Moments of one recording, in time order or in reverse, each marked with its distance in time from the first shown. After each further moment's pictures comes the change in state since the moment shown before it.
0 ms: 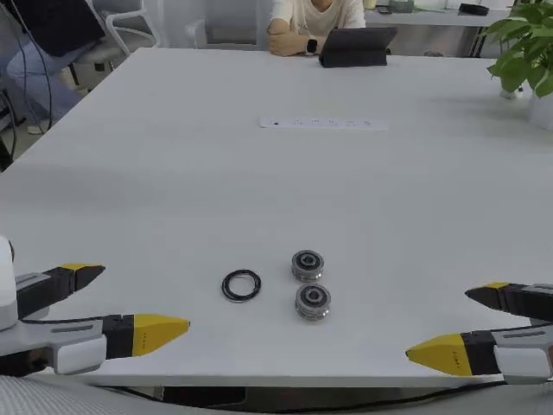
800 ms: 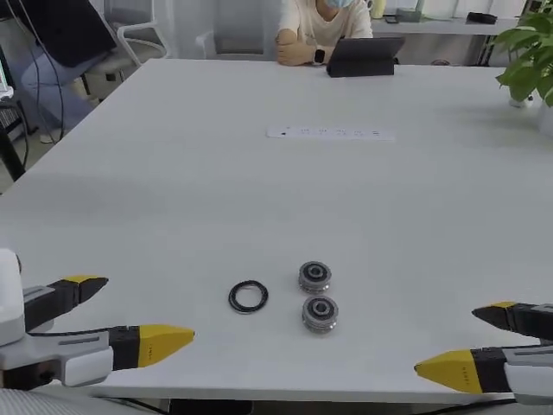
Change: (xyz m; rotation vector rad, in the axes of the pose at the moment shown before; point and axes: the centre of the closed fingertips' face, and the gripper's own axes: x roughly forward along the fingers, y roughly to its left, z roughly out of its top) left arm -0.001 0.001 -0.001 -0.008 0.003 0.016; right arm 0.001 0.002 -0.003 0.046 -0.009 0.016
